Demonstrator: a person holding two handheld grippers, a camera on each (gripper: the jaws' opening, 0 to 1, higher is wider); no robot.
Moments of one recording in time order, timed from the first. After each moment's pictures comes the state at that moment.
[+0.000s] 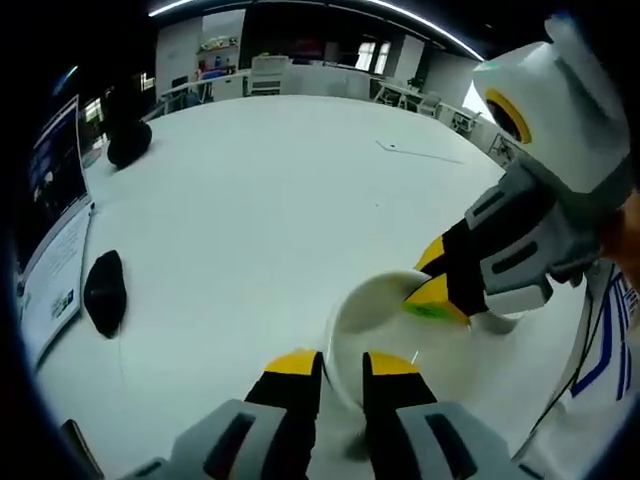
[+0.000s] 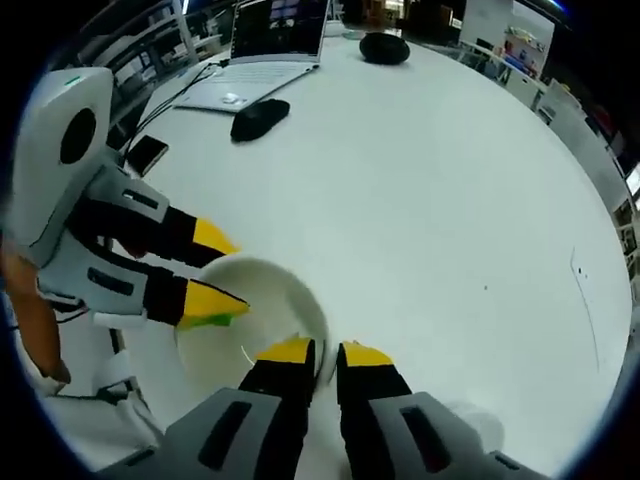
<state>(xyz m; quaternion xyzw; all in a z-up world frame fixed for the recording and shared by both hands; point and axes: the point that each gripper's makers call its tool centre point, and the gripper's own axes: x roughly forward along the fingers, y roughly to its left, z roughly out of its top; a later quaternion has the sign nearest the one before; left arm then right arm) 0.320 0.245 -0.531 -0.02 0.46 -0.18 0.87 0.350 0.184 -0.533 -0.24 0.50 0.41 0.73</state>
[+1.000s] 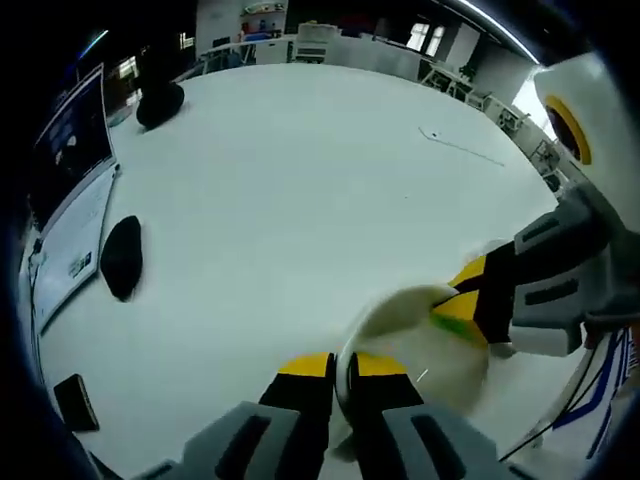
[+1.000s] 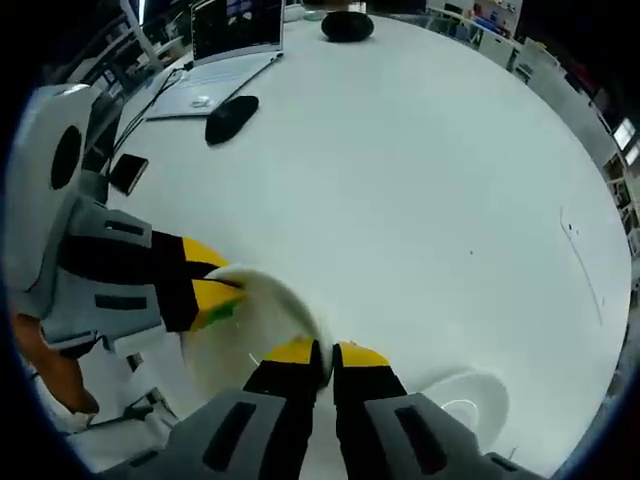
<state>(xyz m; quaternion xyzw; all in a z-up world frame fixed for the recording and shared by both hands) 0.320 0.236 -0.523 -0.04 0.53 -0.09 0.84 0.350 0.165 -0.519 -0.22 0.55 0.36 0.72</state>
